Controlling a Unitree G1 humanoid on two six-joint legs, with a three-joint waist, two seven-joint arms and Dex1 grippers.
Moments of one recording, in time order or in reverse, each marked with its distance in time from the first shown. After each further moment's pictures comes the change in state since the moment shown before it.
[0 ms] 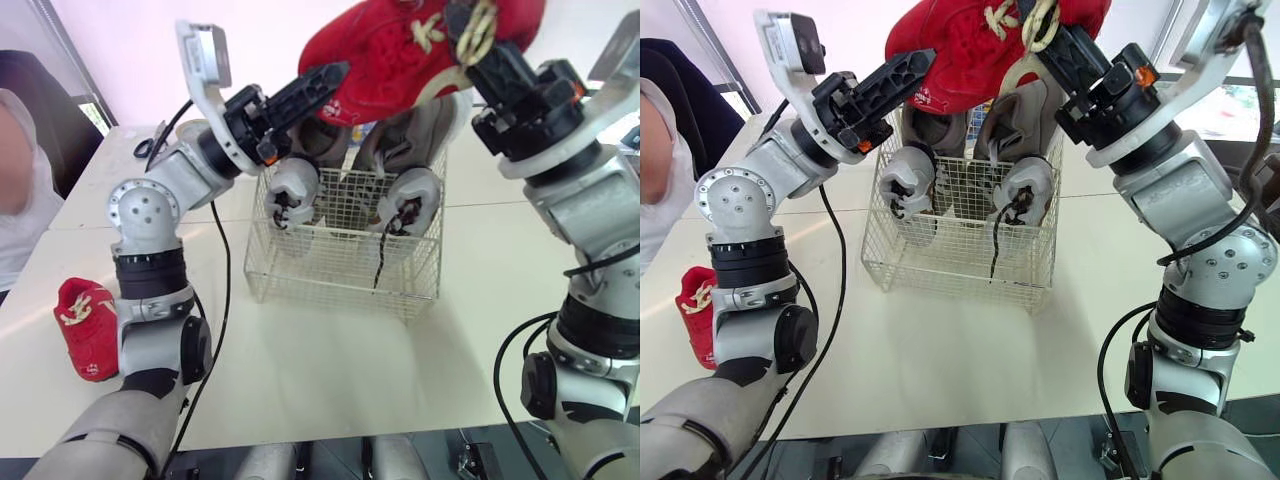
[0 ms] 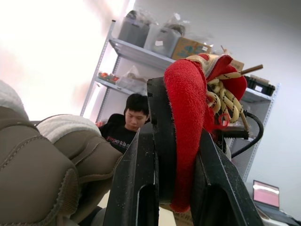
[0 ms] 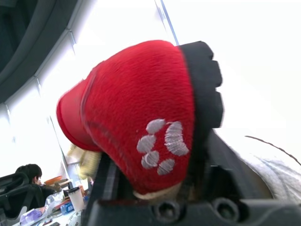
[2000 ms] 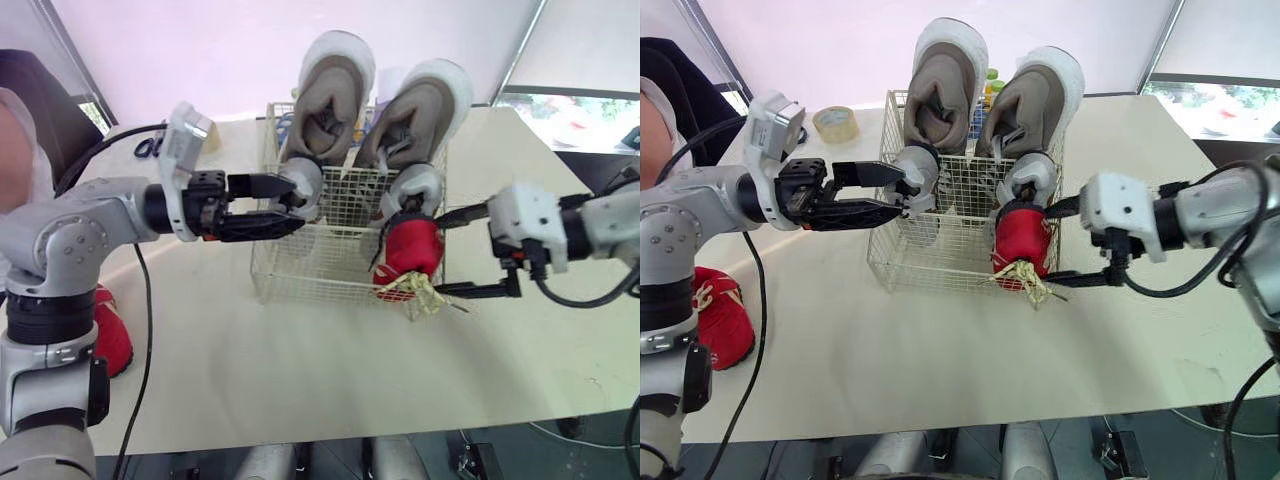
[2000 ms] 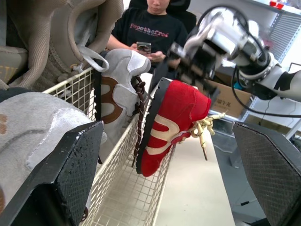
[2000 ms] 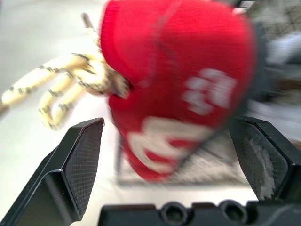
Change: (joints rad) left arm 0.239 0.465 -0.175 -0.237 0.141 0.056 -0.330; right arm 0.242 -0.648 0.241 0.003 -1.031 -0.167 1.132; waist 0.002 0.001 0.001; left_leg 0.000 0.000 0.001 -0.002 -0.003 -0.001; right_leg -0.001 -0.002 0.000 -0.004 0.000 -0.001
